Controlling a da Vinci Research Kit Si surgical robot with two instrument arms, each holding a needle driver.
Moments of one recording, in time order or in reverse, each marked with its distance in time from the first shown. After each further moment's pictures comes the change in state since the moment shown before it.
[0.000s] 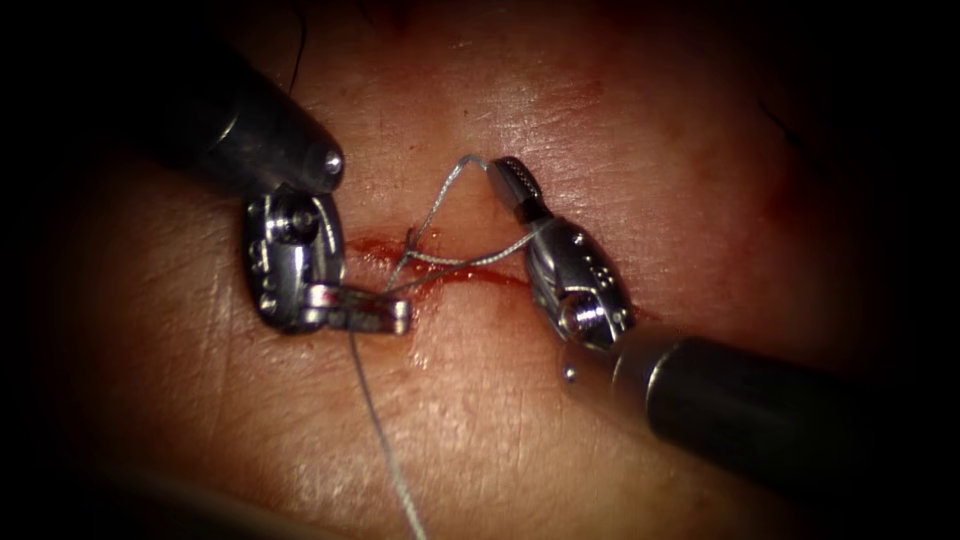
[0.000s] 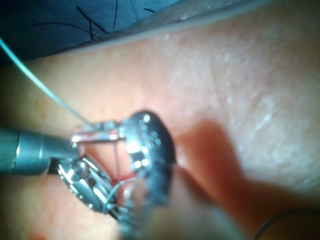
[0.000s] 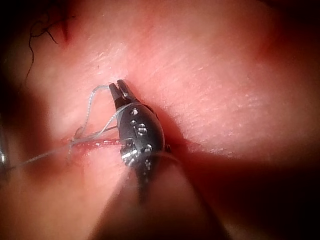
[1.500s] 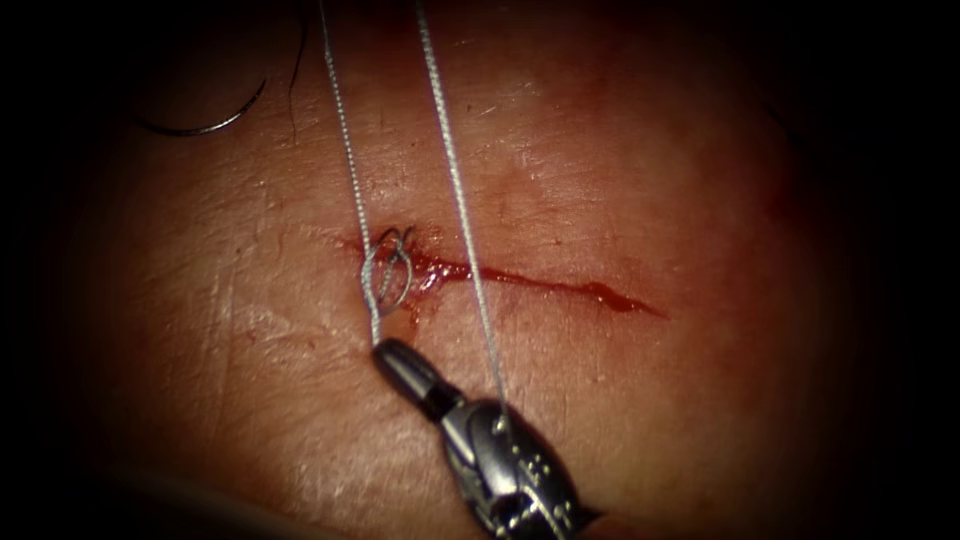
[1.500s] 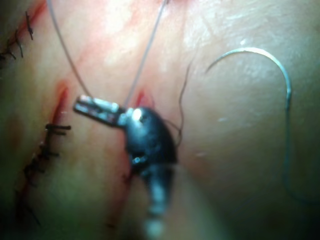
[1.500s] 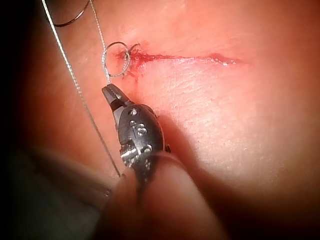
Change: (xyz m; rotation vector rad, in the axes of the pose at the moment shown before) right arm -0.005 -0.016 -0.007 0.319 -0.036 -0.097; left arm -0.002 -0.031 -0.013 0.195 -0.258 -0.109
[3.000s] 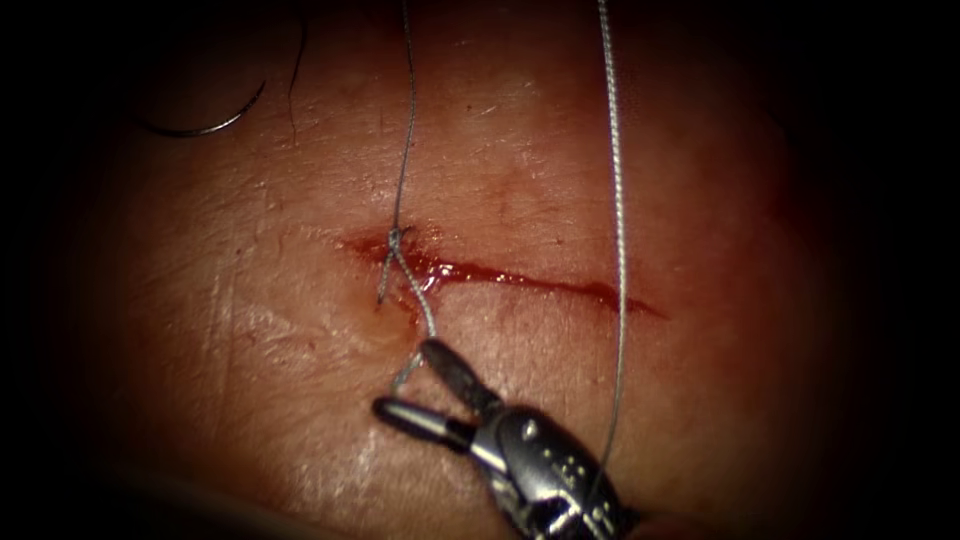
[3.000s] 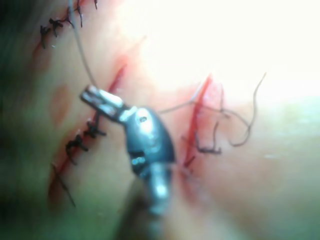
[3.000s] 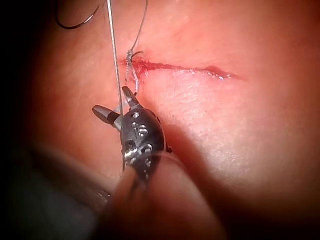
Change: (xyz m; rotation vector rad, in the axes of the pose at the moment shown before) right arm 0.003 0.002 -0.003 -0.018 -0.077 0.096; left arm -0.005 -0.004 0.007 0.030 -0.041 0.052
